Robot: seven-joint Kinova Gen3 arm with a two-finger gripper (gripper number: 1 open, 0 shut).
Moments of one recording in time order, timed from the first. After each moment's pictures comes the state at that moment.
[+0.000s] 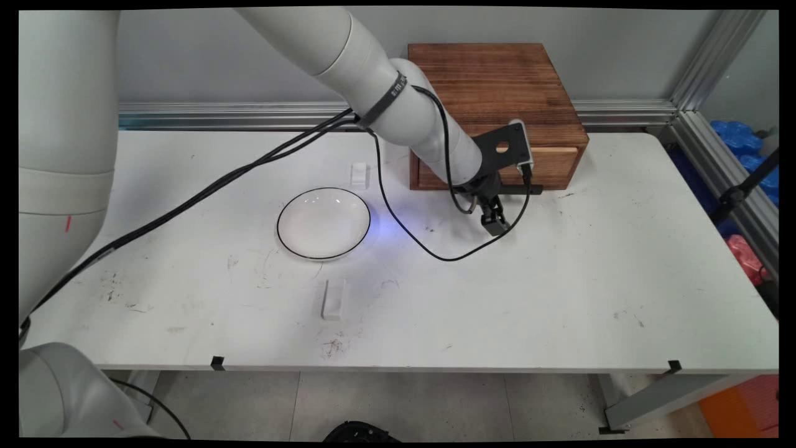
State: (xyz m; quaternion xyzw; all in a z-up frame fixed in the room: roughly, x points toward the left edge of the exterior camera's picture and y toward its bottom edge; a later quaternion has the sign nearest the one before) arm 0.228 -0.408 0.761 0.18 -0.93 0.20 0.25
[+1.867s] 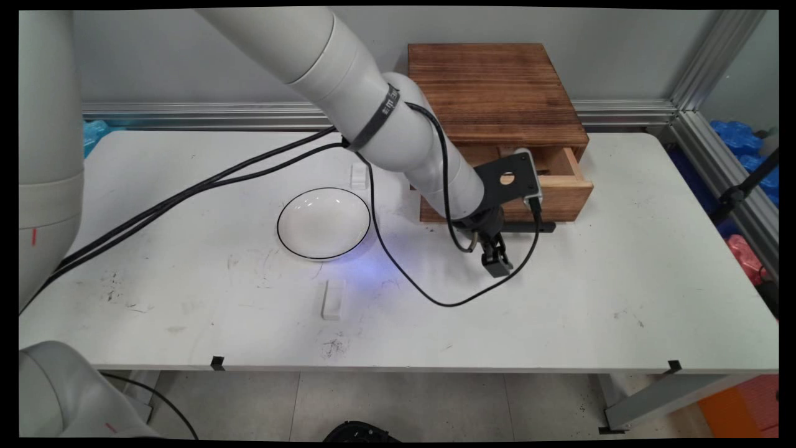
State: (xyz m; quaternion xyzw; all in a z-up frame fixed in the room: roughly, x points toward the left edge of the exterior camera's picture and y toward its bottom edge) arm 0.205 -0.331 0.777 0.19 -0.94 0.15 0.25
